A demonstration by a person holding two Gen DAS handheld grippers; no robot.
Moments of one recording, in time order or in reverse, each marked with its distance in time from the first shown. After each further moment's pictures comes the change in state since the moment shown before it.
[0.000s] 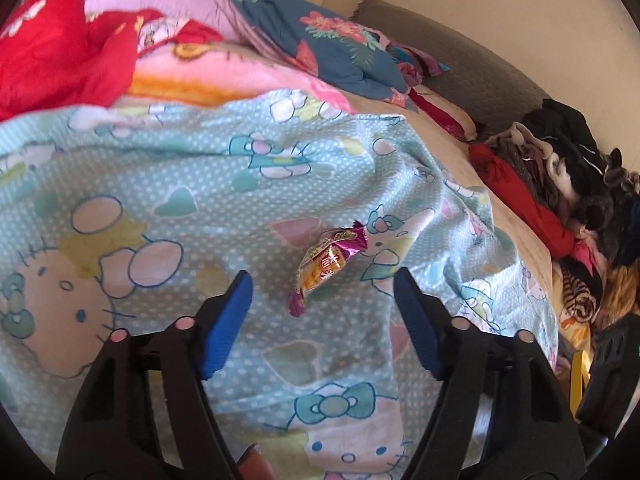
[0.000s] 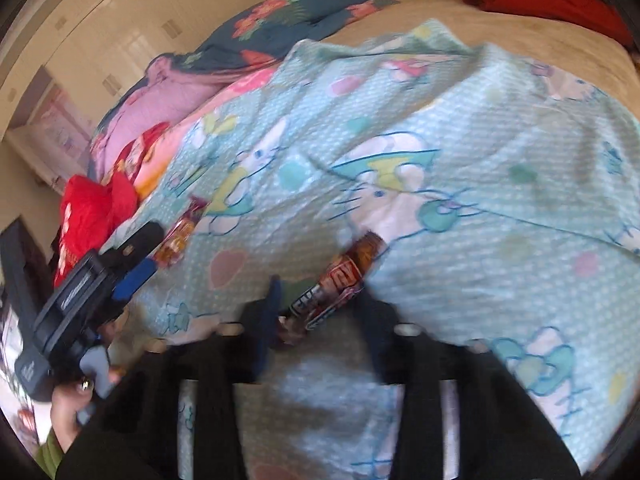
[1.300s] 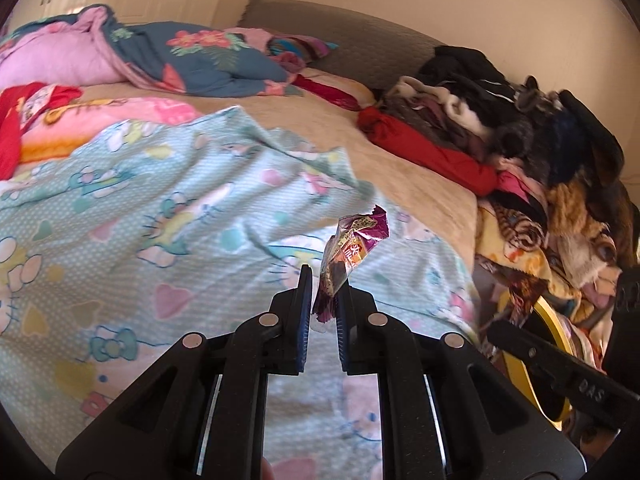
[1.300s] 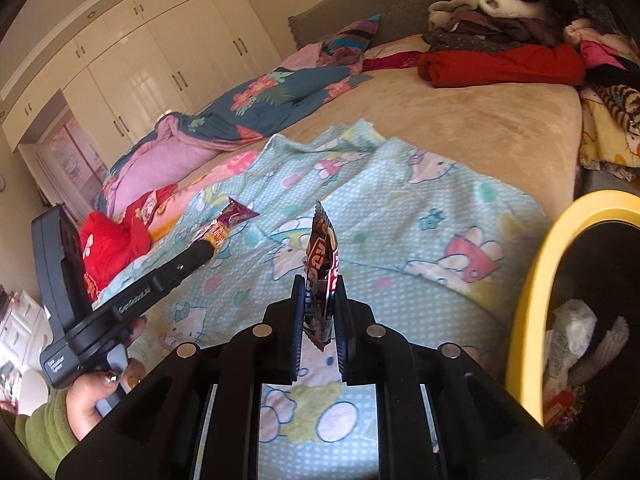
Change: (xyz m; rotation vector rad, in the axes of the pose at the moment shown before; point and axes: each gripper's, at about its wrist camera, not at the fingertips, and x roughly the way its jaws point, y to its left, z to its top) left arm -0.035 -0.151 -0.050 0.291 -0.001 -0.230; right arm -0.161 -0.080 -0.019 0.035 -0.251 -0.076
